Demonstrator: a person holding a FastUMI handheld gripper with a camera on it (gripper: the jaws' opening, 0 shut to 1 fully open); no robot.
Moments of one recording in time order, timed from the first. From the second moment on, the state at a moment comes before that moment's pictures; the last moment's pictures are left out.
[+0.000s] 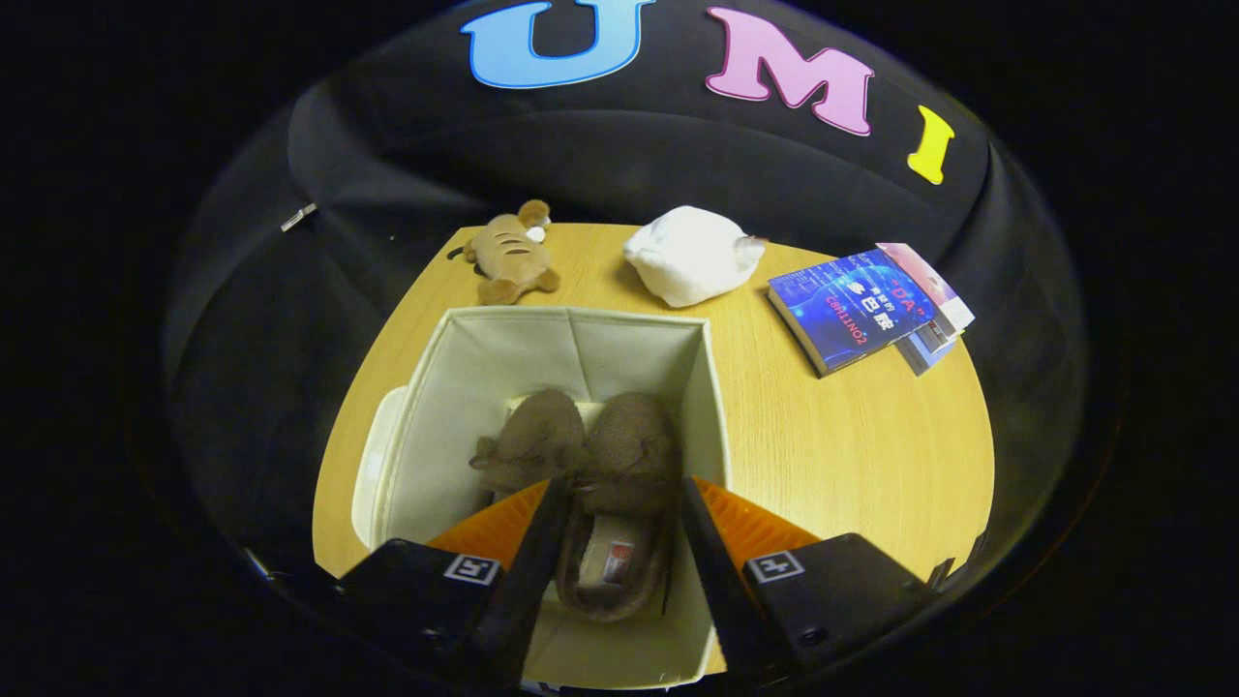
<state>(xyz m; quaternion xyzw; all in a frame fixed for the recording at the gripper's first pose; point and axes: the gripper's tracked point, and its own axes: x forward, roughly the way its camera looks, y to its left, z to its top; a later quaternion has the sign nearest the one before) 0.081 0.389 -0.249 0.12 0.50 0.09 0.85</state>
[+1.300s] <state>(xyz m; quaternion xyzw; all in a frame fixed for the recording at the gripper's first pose) 0.101 0.160 -0.088 0.04 0.21 0.07 0.98</state>
